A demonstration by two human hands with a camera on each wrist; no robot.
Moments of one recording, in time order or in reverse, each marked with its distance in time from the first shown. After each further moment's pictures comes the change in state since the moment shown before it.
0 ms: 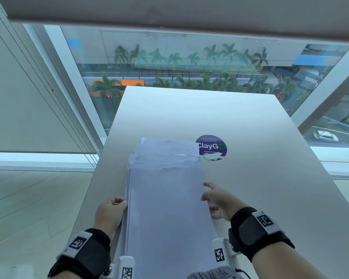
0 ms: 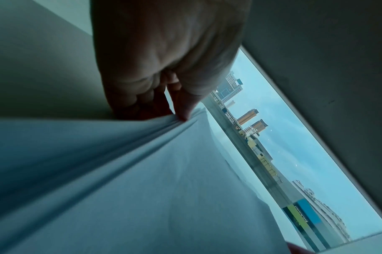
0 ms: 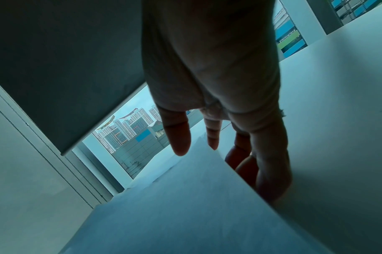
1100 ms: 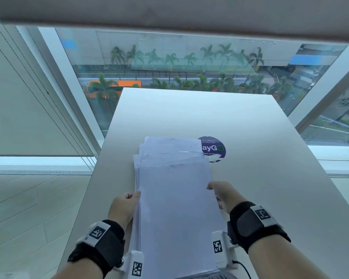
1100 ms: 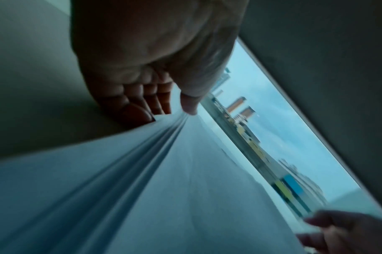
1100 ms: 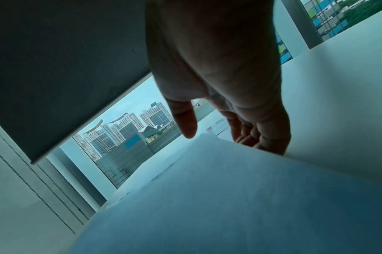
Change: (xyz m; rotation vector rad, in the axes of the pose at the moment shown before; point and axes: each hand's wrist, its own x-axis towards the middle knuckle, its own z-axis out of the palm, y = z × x) left_hand 0.003 0.029 0.027 0.118 -0.112 -0.013; right_hand 0.016 -0.017 -0.007 0.018 0.199 -0.059
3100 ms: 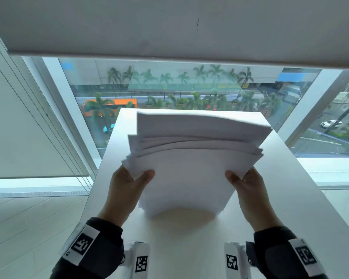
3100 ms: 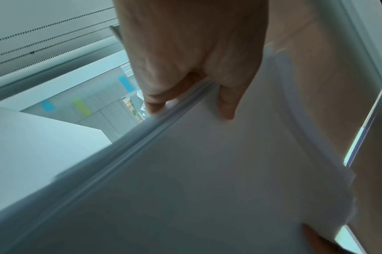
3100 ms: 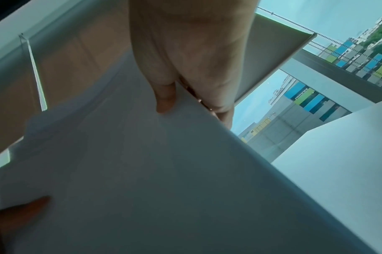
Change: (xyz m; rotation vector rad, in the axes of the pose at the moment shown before) left_hand -0.050 0.113 -0.023 -0.413 -0.119 0.758; right_hand -0.068 -0.027 -0.050 0.331 0.213 -0.957
